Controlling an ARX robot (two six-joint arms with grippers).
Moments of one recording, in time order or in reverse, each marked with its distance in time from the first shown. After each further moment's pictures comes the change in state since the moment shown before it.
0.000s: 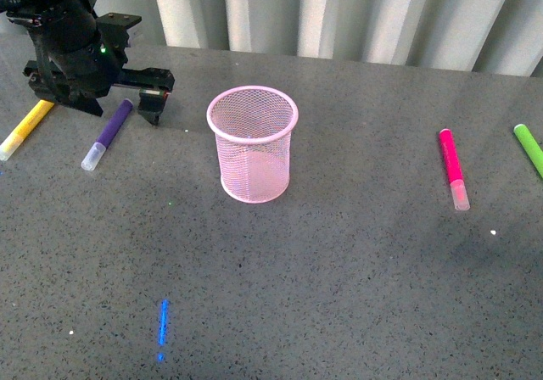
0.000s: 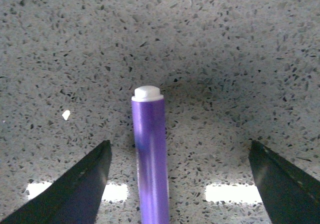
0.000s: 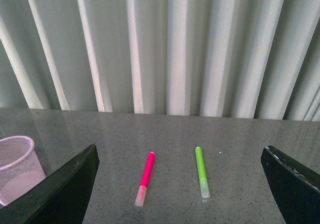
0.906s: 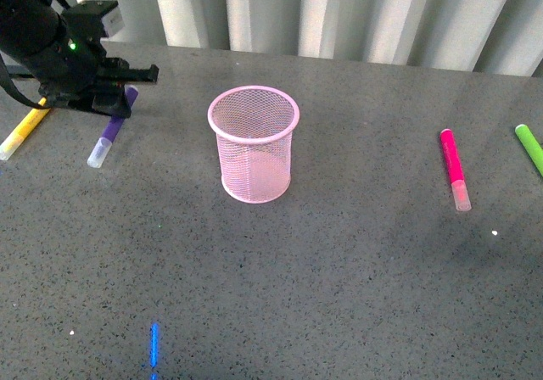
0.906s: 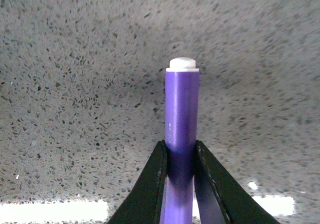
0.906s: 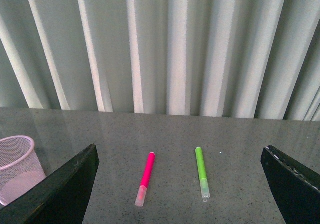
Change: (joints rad) left arm 0.016 -0.215 -0.299 0.239 0.114 -0.035; right arm 0.000 0.000 0.000 0.000 0.000 0.000
